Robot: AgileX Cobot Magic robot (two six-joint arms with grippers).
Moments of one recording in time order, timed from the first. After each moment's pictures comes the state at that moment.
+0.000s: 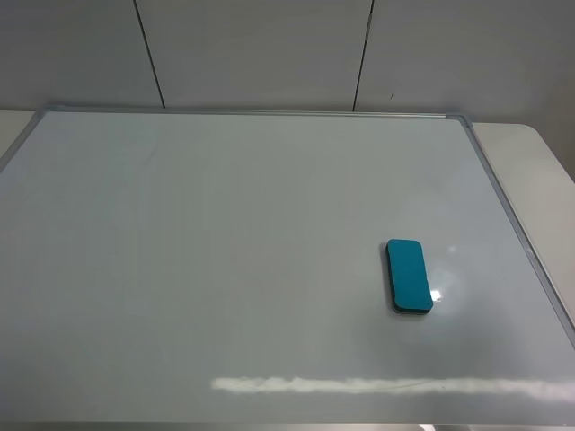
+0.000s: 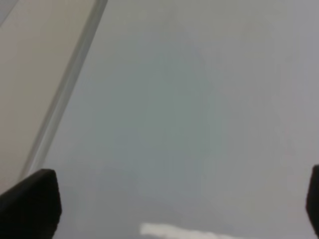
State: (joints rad) left arm -0.01 -0.01 -0.51 0.11 1.06 -0.20; right arm 0.15 0.00 -0.54 -0.20 1.00 0.17
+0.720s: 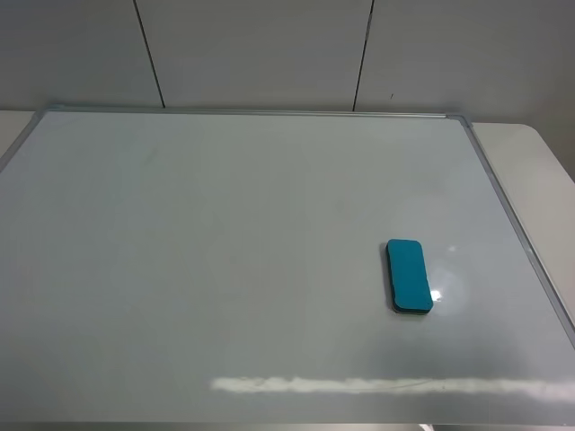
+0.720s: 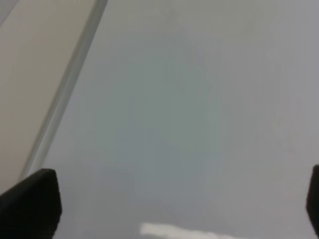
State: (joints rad) left arm -0.01 -0.01 -0.51 0.11 1.06 -0.20; right arm 0.05 0.00 -0.54 -0.04 1.16 0.03
